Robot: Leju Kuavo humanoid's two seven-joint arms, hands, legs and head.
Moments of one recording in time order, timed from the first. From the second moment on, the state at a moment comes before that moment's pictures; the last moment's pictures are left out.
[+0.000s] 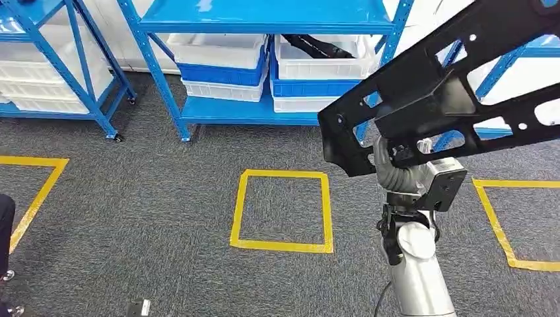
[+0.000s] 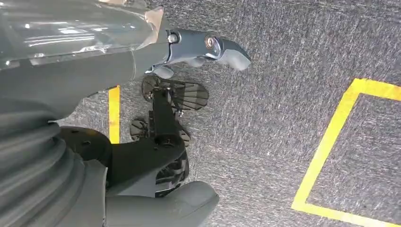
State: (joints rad) left arm -0.16 -0.12 0.48 -0.21 -0.17 -0.10 -0.30; right arm -0.33 0.05 0.18 -1.53 0.03 -0.07 -0.36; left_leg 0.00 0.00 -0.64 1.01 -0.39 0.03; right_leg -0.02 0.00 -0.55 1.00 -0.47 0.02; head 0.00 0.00
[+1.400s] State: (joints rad) left arm -0.16 -0.13 0.48 -0.21 -0.17 -0.11 -0.30; right arm -0.28 0.05 0.14 -1.56 -0.02 -0.07 -0.36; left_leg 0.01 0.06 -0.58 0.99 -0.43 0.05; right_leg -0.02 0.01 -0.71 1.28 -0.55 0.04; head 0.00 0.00
